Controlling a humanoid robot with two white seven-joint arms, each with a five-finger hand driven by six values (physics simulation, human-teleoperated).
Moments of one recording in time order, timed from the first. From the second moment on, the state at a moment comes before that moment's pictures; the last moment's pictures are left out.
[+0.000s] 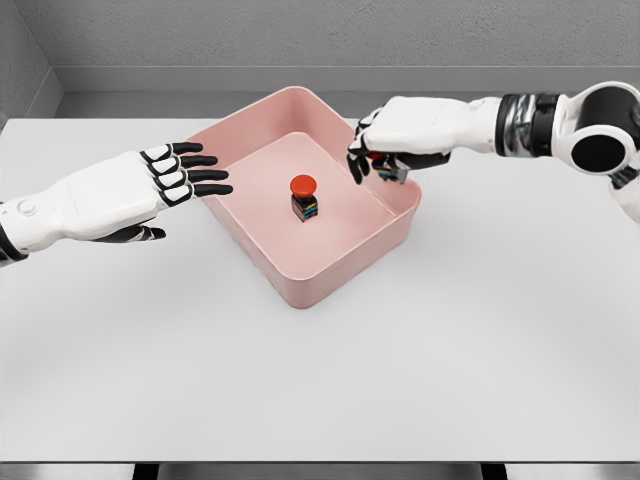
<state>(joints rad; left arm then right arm) -0.57 1.07 -0.76 -1.71 -0.52 -0.61 0.14 -1.08 -0.70 1.01 -1.52 0.19 -0.39 0.56</state>
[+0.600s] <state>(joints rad) -0.57 1.07 -0.76 -1.71 -0.52 -0.61 0.15 -1.09 -0.63 1.04 -1.51 0.19 -0.37 0.56</state>
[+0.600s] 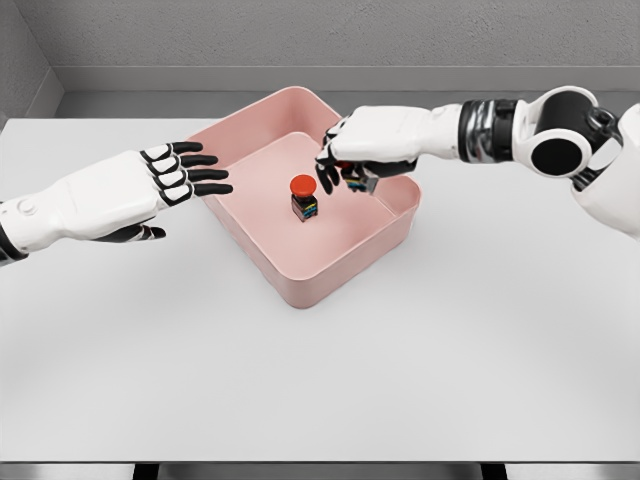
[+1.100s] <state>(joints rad) -0.57 1.07 -0.76 -1.71 -0.52 -0.61 0.14 -1.12 -0.56 1.05 -1.48 0.19 -0.32 0.54</state>
